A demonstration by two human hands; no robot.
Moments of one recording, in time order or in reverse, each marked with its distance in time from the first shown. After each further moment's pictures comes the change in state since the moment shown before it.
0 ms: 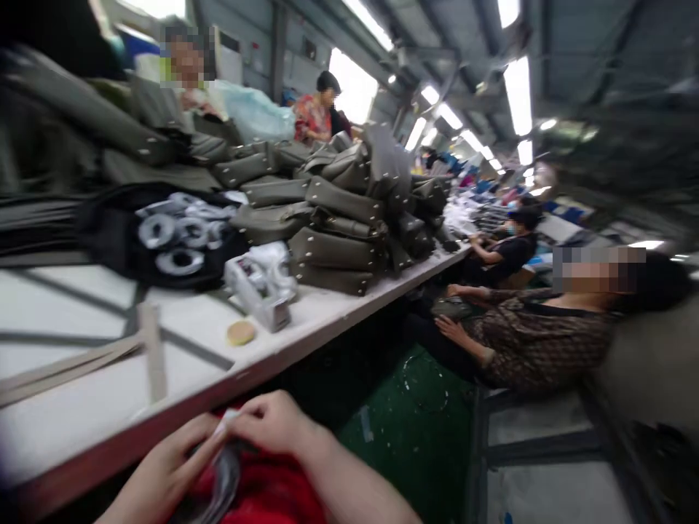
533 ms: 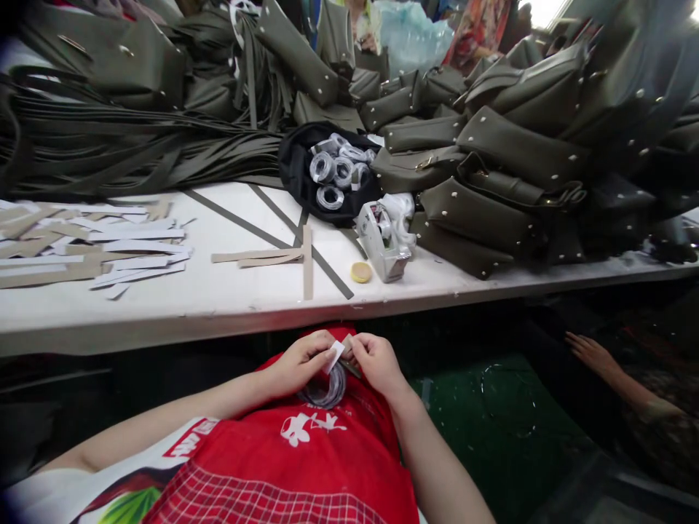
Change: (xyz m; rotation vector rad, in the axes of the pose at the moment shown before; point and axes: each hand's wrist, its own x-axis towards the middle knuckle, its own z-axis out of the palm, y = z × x) left_hand -0.036 -0.019 -0.014 -0.273 -0.082 0.060; right_hand 0.010 0.014 0.012 0.036 -0.067 0.022
